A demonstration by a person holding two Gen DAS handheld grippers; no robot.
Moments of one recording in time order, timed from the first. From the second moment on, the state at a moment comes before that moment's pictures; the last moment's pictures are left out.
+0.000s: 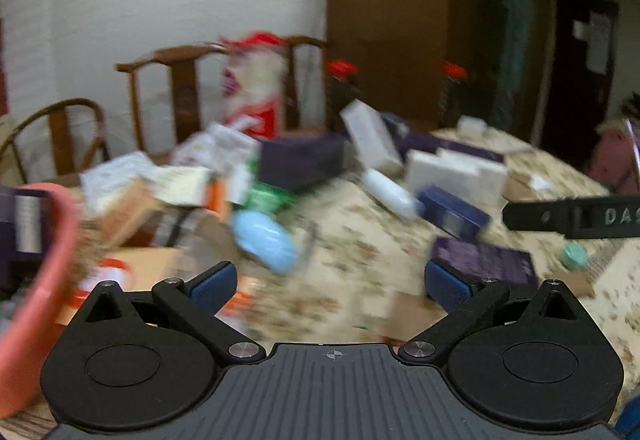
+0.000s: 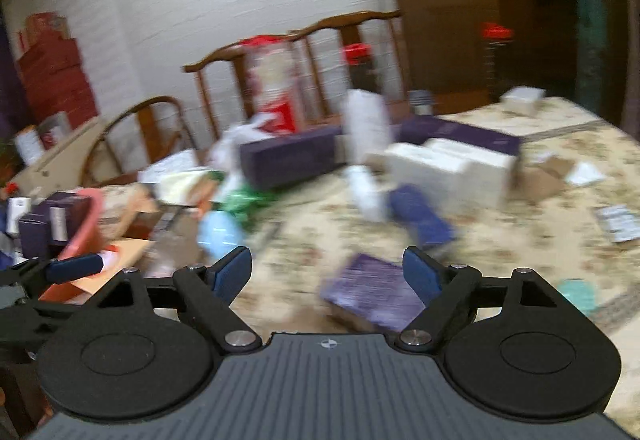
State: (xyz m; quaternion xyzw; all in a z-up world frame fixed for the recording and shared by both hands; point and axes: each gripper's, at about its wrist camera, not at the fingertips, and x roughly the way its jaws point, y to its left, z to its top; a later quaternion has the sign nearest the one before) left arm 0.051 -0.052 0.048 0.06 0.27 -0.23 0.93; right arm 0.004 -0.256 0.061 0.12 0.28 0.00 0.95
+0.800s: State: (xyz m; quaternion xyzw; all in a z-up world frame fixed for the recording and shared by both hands) left arm 0.076 -0.141 -0.004 0.06 0.37 -0.22 0.90; right arm 0.121 -0.342 -0.007 0.07 0.36 -0.04 0.93
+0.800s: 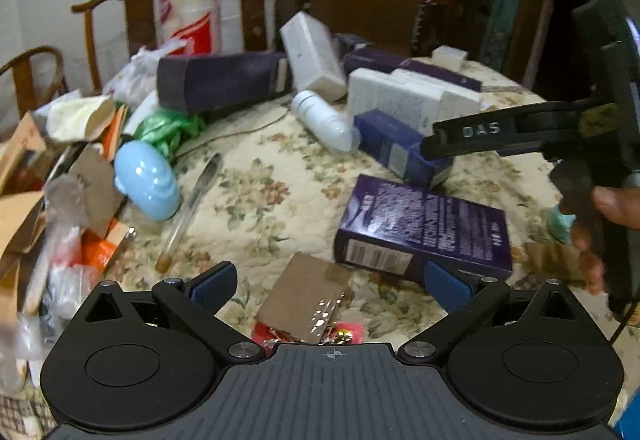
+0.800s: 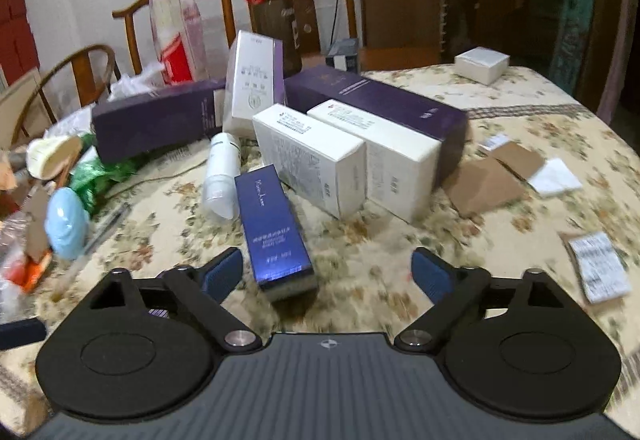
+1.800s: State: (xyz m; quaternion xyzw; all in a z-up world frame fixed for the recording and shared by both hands) left arm 0.112 -0.244 -0.002 0.08 0.38 -0.05 0.92; right arm 0.054 -0.384 -0.025 0.06 0.32 -0.04 0.94
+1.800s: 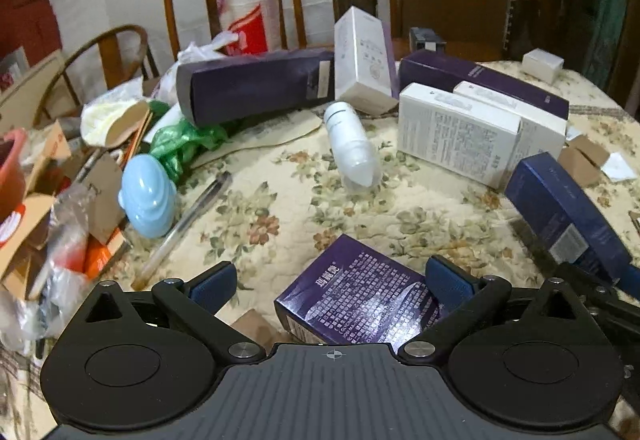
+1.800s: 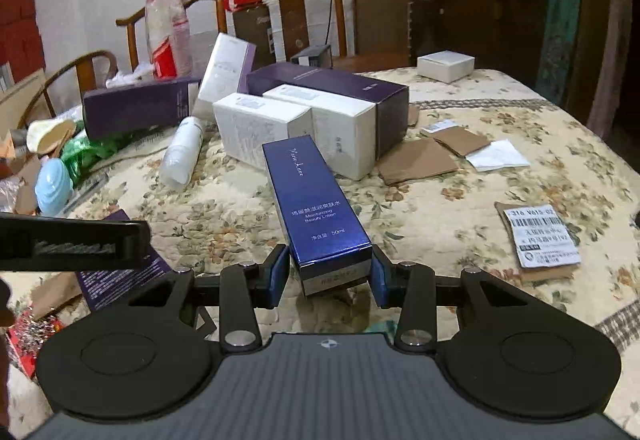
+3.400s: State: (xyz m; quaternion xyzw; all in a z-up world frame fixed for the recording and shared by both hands) left arm 0.092 -0.222 -0.019 0.31 0.37 -0.32 0.81; right arm 0.063 -0.389 -0.037 0.07 0.35 -0.05 0.93
